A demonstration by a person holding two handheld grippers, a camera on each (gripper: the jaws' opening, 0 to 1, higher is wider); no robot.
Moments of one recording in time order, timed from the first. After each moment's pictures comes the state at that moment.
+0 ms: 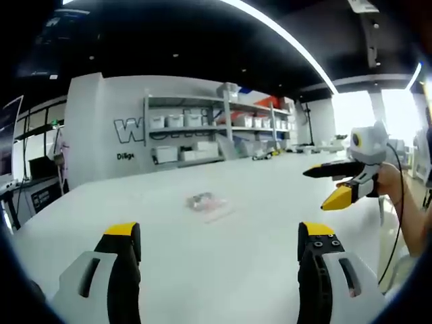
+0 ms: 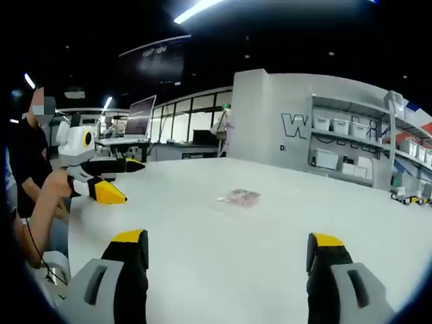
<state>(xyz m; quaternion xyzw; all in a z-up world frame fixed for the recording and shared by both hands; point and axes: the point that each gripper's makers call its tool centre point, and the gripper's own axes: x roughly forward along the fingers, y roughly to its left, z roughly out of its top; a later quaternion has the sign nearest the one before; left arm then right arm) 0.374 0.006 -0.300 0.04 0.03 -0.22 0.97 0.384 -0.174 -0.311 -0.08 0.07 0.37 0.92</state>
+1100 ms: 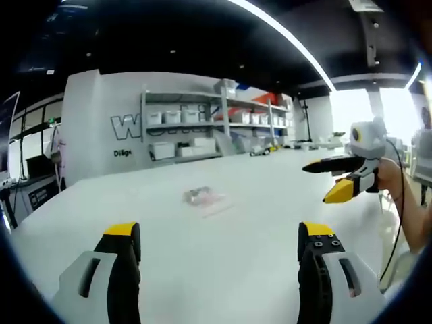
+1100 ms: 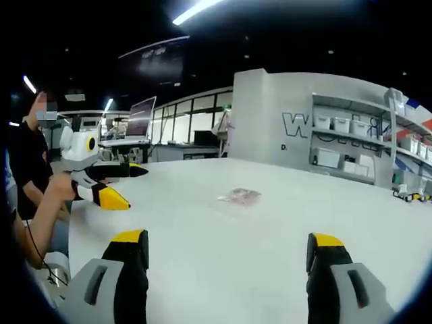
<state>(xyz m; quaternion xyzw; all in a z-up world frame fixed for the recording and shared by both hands) 0.380 0.003 -0.312 0.05 0.05 -0.23 0.97 0.385 -0.174 -0.315 -0.07 0.07 0.38 0.92</state>
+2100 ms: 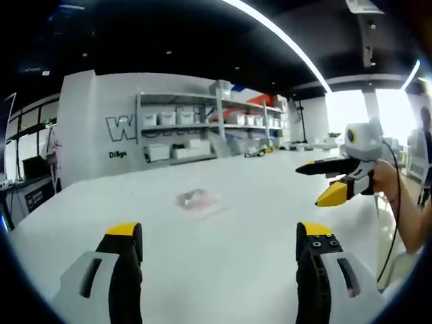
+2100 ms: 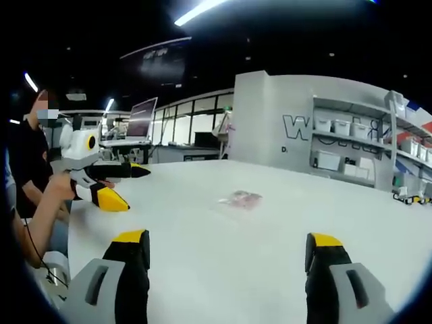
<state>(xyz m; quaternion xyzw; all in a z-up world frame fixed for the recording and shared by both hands) 0.378 -0.007 -0.309 0.05 0.05 -0.24 0.97 0.384 -0.171 -0.313 -0.07 0.06 0.38 0.92</state>
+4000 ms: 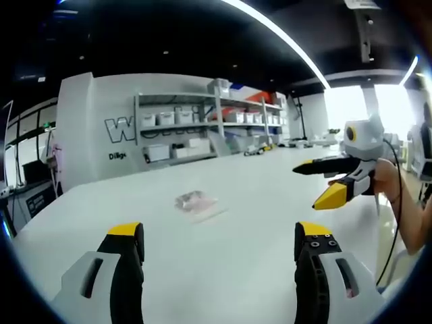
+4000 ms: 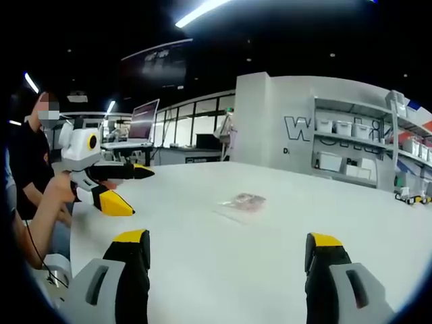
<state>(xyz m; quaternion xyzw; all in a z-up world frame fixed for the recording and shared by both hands) 0.376 -0.014 -0.304 0.06 0.05 -0.24 0.97 0.384 -0.164 -0.310 -0.07 0.06 0.38 0.92</state>
